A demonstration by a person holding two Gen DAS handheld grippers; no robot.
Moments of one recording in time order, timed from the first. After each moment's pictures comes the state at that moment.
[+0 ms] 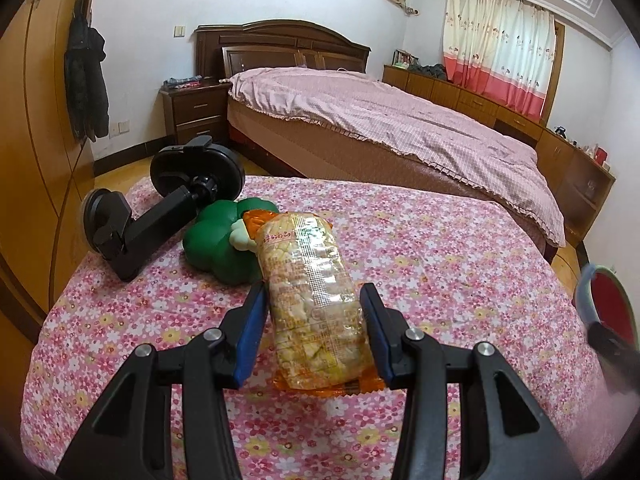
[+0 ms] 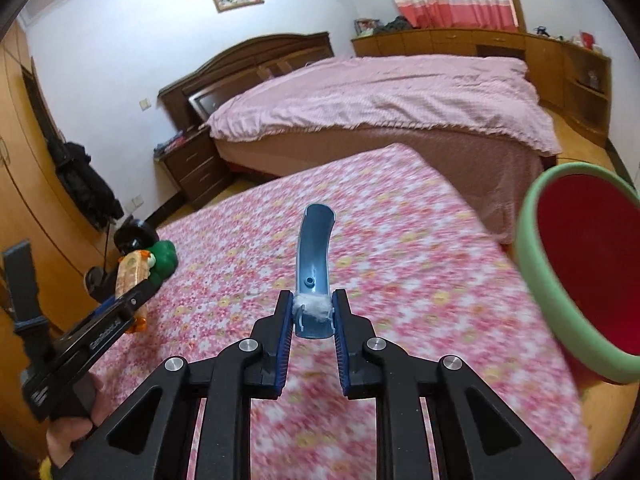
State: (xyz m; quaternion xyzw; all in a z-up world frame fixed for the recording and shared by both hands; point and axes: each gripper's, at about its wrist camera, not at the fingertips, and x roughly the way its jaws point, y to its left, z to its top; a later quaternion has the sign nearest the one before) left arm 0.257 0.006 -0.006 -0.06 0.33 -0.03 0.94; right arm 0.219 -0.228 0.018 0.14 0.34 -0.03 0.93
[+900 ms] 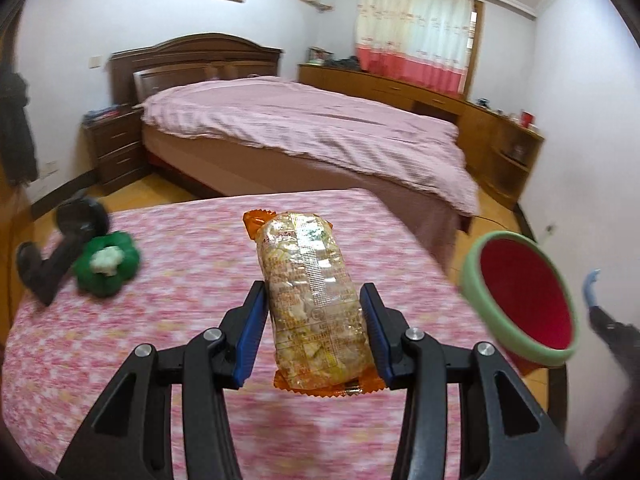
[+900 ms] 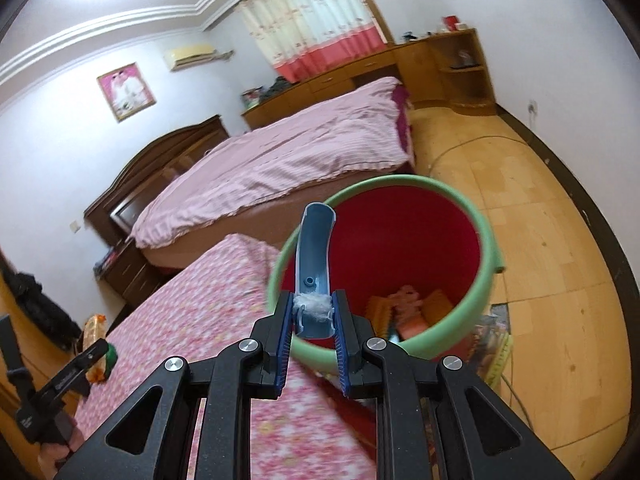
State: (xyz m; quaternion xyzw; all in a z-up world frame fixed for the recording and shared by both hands) left arm 0.206 -0.122 0.046 -0.02 0.32 -0.18 0.93; right arm 0.077 -0.390 0.042 0.26 0.23 -0.20 0.92
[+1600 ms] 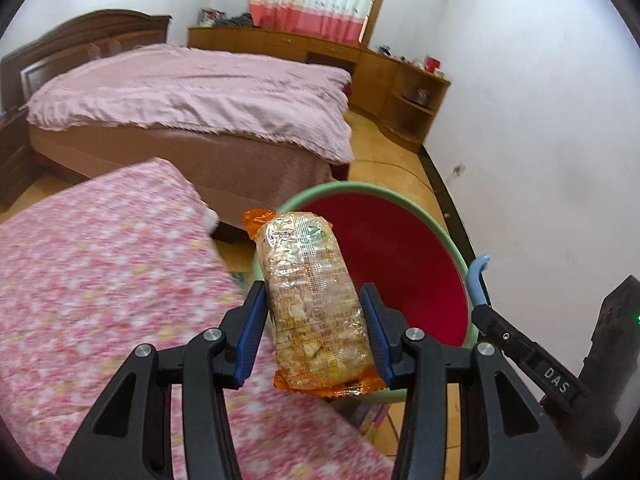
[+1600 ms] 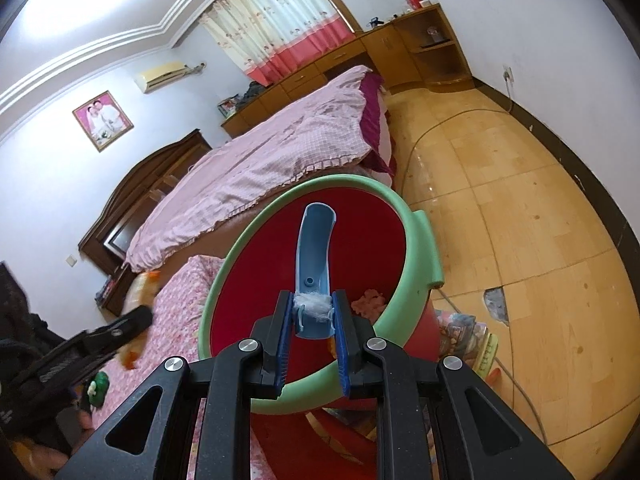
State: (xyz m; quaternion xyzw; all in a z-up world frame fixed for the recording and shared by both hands) left arm 0.198 -0.314 0.034 0.01 0.38 -0.36 0.85; right arm 0.064 -0.460 0.014 0.32 0.22 -0.20 0.90
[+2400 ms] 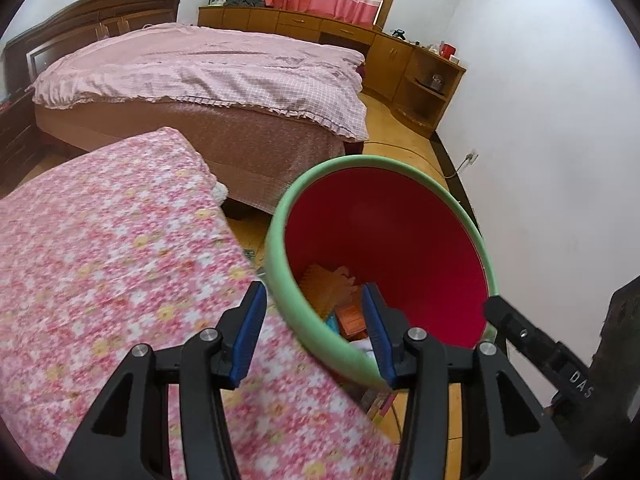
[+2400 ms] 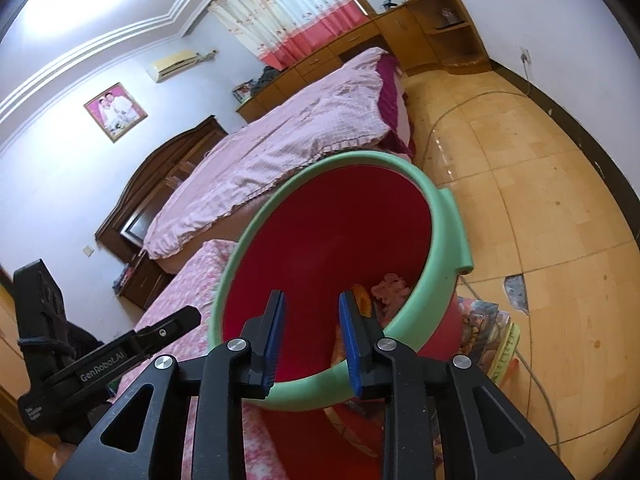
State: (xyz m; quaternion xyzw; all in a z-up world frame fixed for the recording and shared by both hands) left arm 0.203 -0.300 0.018 0.01 0.41 -0.33 0.85; right arm 0.072 -0.457 0.010 0.32 0.24 -0.16 0.90
